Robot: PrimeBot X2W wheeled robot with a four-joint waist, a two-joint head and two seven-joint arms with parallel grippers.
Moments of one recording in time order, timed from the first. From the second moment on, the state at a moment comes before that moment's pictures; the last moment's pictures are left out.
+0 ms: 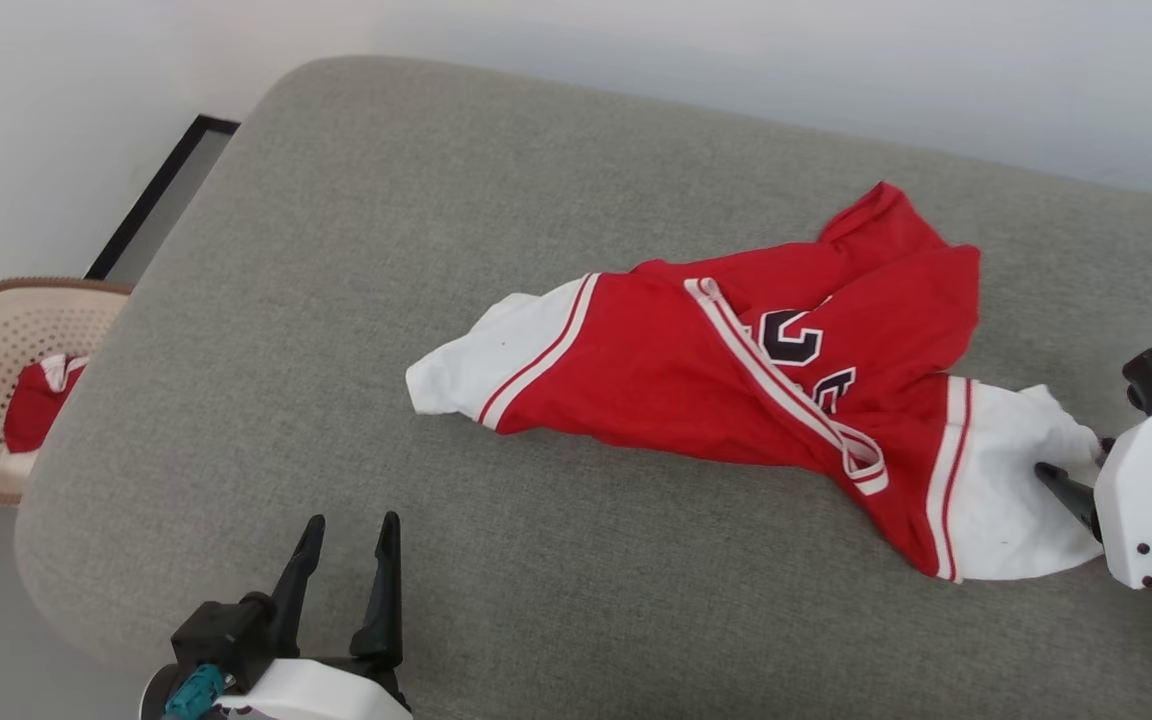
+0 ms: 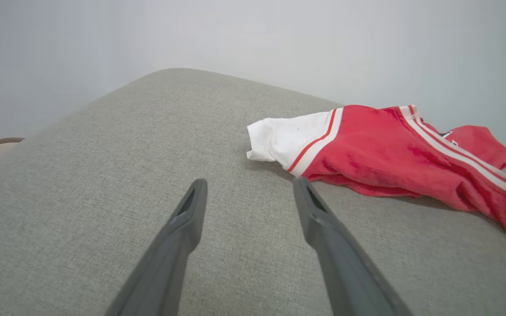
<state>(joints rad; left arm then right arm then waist) 0.01 0.09 -0.15 0.22 -0.33 -0.06 -0.26 -0.51 -0.71 0.57 0.55 0.75 0.13 0.41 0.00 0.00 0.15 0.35</state>
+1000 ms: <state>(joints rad) -0.02 0.05 -0.06 0.24 -0.25 -0.13 -0.26 -0.56 -0.77 0.49 0.85 0.84 0.13 0.04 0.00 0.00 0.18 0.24</state>
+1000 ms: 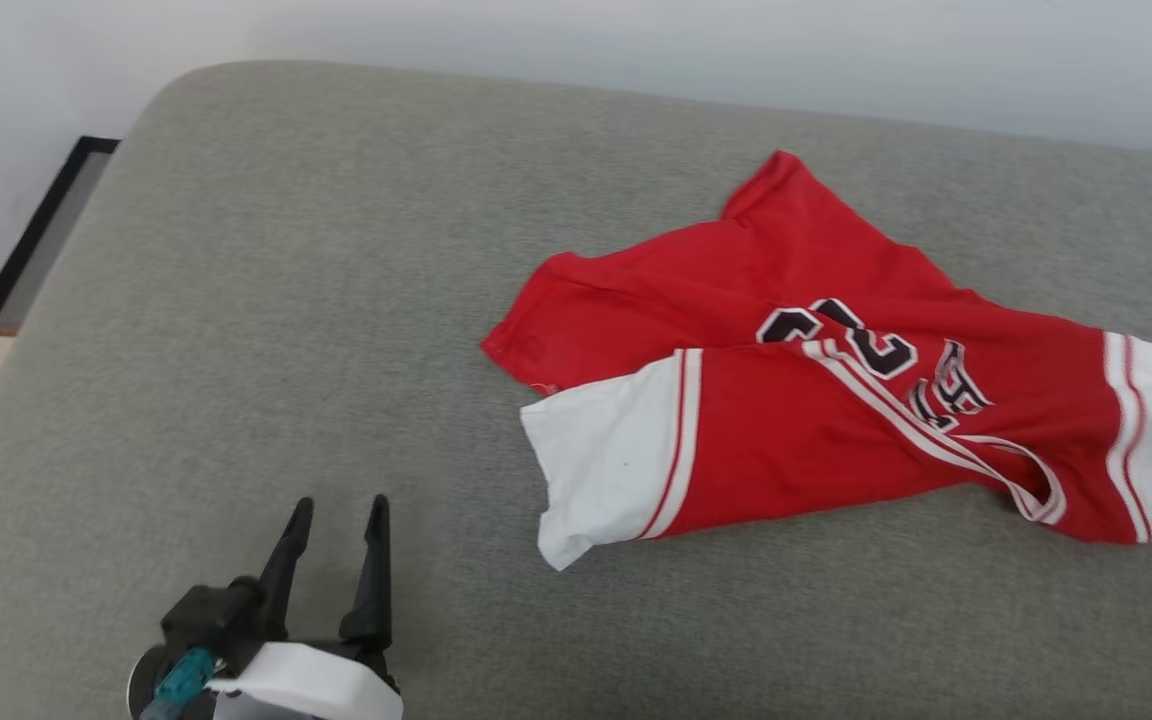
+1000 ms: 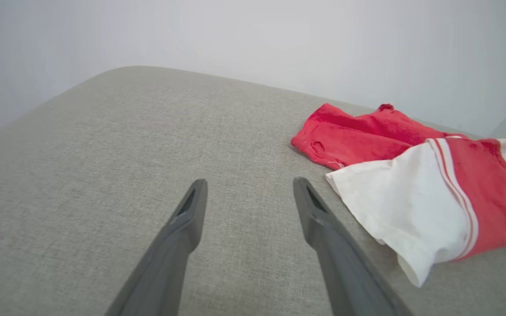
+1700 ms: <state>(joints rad) -0.54 0.68 -0.73 0.25 -0.87 -0.13 0.10 -0.46 -0.54 0.22 0.61 0.60 0.13 -0.26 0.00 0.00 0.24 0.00</state>
